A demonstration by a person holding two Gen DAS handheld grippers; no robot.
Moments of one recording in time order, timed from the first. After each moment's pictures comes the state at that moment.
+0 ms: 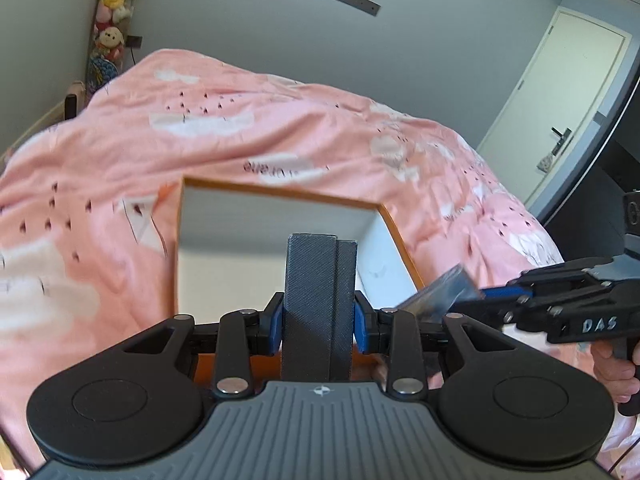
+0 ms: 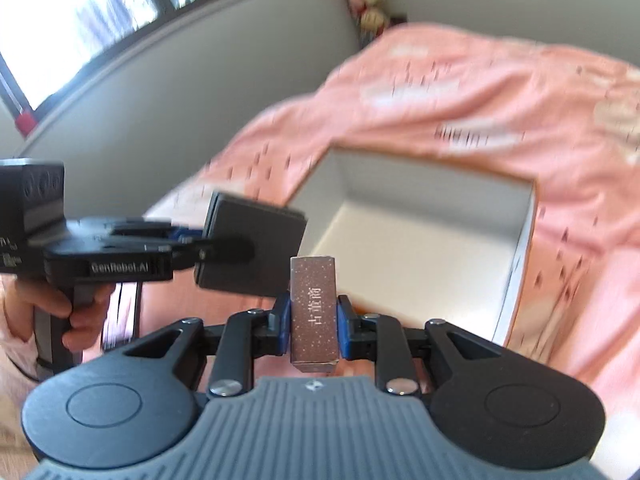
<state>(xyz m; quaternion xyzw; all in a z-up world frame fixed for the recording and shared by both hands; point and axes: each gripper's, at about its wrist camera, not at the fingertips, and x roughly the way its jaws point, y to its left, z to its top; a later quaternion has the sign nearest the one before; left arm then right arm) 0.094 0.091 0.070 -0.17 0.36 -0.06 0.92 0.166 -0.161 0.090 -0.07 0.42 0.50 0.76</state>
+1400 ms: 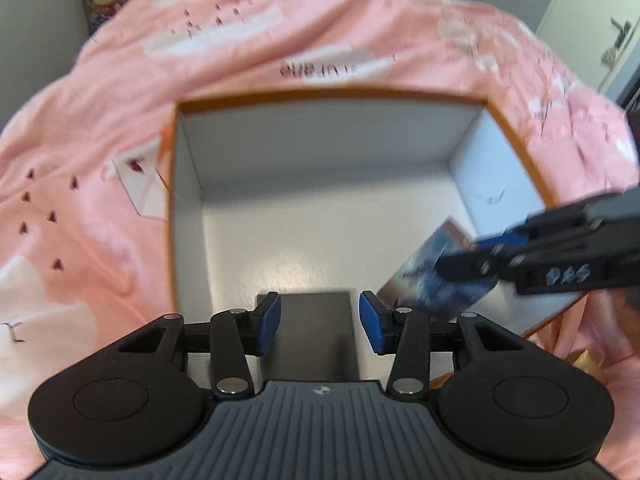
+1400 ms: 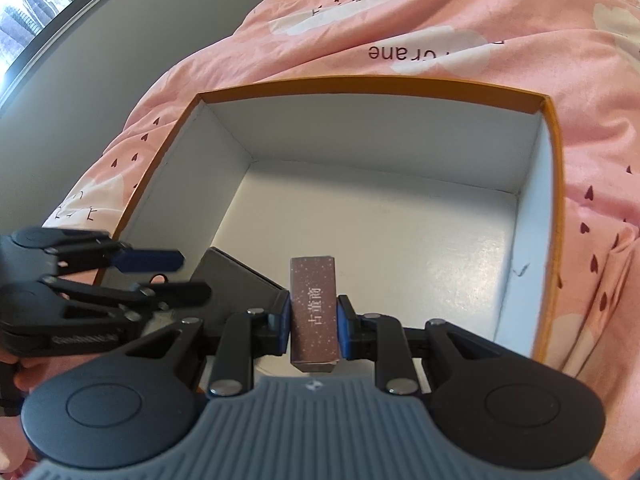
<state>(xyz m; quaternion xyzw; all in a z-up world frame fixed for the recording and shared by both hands) 0.169 0.097 -0.011 -0.07 0.50 -0.01 0.87 0.281 -0.087 -0.033 -0.07 0.52 0.44 0.73</state>
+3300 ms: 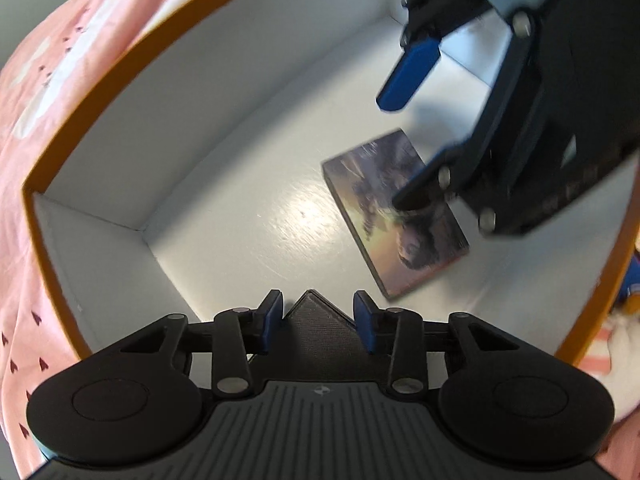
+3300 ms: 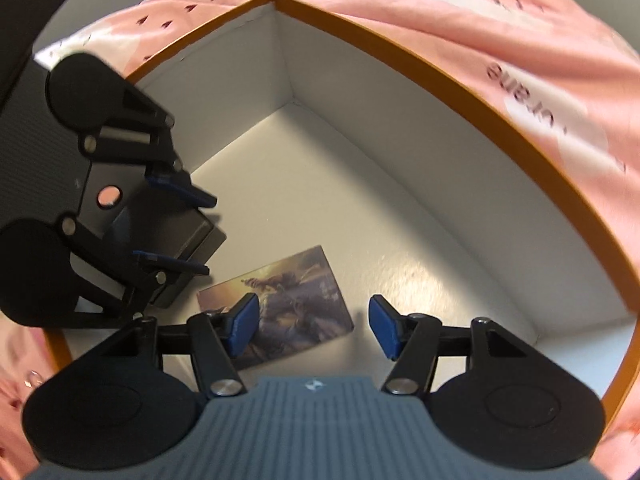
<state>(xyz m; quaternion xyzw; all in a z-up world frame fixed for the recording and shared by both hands) 0.223 0.049 -0.084 0.21 0.60 -0.14 0.76 0.312 -0.004 -0.061 -0.32 0.46 0.52 0.64</state>
